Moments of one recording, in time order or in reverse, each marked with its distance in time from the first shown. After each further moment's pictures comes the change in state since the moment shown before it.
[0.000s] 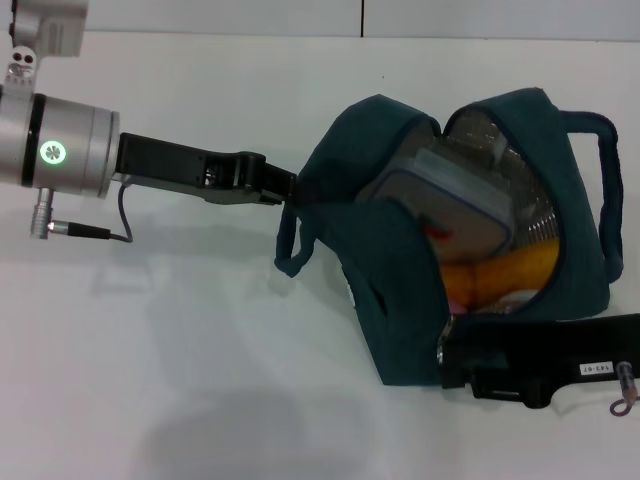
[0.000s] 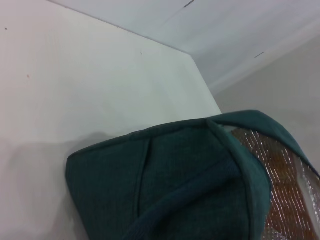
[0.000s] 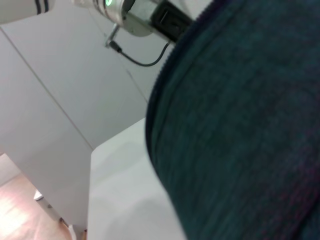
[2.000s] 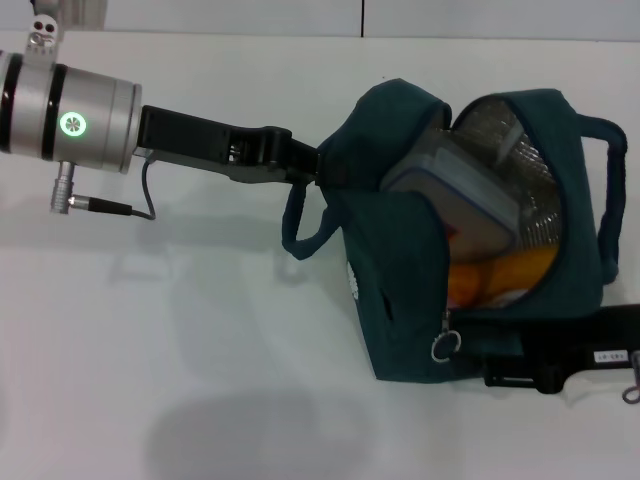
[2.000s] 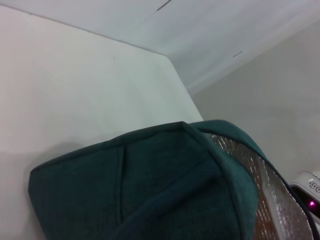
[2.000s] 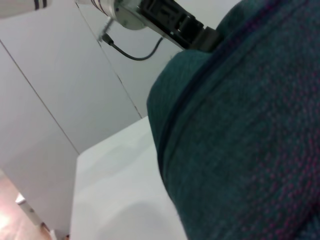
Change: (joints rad) left arm -0.051 -0.004 0.006 -0.003 -0.032 0.016 -0.018; right arm -0.029 -0.018 -0.013 -0.038 0.043 0.007 -0.018
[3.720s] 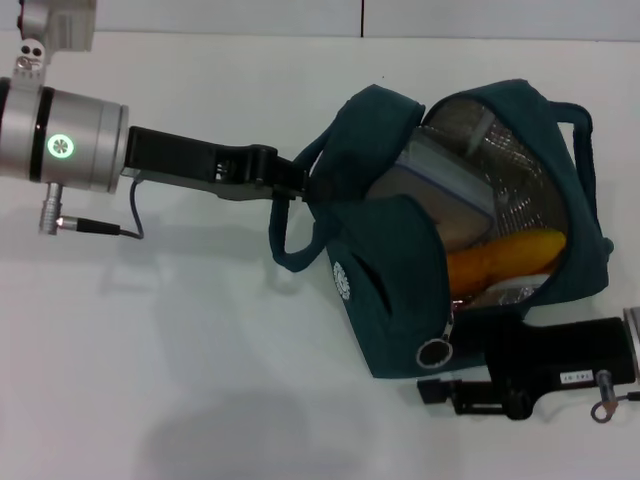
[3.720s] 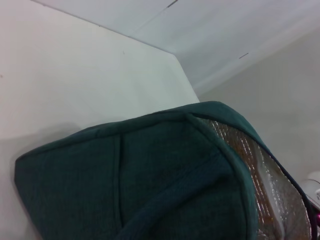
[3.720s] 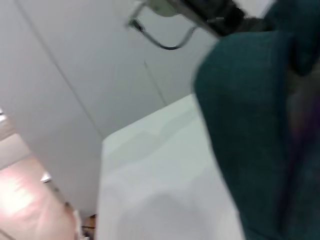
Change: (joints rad) left arm 0.040 -0.002 0.000 0.000 0.002 0.003 0.006; right arm 0.027 0.018 -0.155 0.033 0.089 0.049 -0.055
